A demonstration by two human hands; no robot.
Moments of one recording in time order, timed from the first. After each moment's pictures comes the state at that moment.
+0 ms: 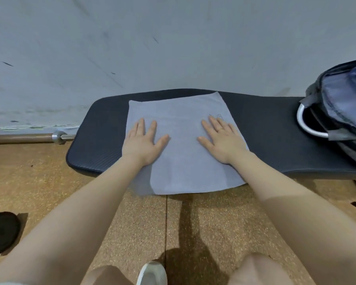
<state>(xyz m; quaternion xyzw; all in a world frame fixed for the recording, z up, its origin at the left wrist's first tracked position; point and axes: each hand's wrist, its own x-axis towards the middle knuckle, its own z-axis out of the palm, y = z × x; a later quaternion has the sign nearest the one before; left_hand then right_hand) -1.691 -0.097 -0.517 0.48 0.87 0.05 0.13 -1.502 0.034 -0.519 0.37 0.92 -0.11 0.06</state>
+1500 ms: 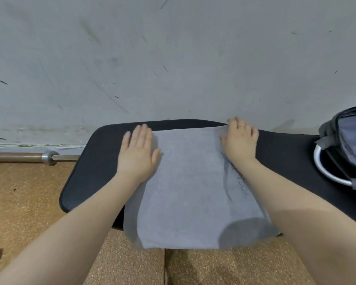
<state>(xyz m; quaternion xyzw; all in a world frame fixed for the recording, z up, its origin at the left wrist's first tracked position) -1.756 -0.061 -0.516 0.53 0.85 0.04 -0.05 -1.566 0.111 -0.509 0.51 0.84 -0.01 -0.18</state>
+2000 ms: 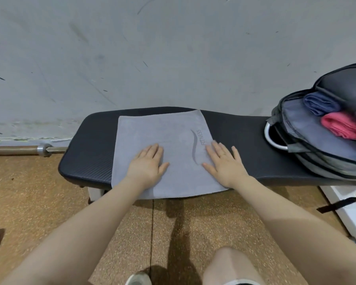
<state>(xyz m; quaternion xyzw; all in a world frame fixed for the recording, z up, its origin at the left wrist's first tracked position) -1.645 -0.111 -0.511 0.60 0.79 0.02 0.08 -1.438 0.016 -0.508 0.39 0.91 -0.06 0.07</state>
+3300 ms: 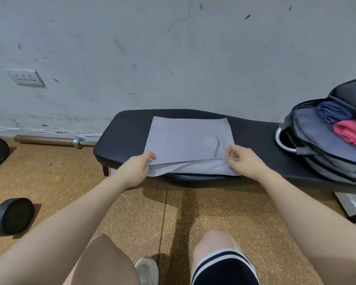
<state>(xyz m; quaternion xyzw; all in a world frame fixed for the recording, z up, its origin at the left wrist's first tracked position) -1.656 -0.201 -0.485 0.52 0.82 0.16 0.17 -1.406 -0.001 -0.461 0.37 0.88 -0.30 -0.07</state>
